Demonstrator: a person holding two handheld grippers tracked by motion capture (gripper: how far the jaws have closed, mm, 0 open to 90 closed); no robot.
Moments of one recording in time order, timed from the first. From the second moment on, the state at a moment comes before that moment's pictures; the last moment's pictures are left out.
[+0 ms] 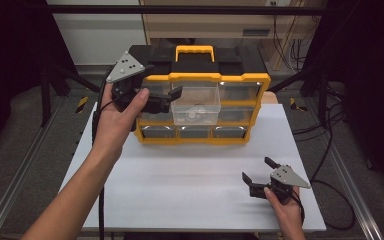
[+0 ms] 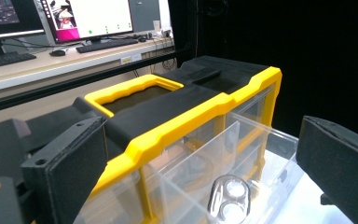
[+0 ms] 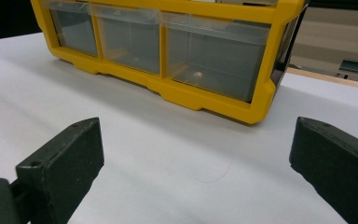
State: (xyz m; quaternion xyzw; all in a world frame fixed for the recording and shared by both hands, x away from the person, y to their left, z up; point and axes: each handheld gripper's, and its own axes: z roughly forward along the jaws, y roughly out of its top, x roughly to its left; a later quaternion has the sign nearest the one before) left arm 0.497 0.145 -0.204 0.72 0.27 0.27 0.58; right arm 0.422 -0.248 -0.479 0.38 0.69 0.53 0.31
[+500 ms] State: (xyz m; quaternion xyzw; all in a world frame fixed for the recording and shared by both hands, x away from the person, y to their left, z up) left arm 0.480 0.183 -0.254 0.71 0.29 0.29 0.57; right arm 0.423 -0.249 -0.479 0.38 0.69 0.53 0.31
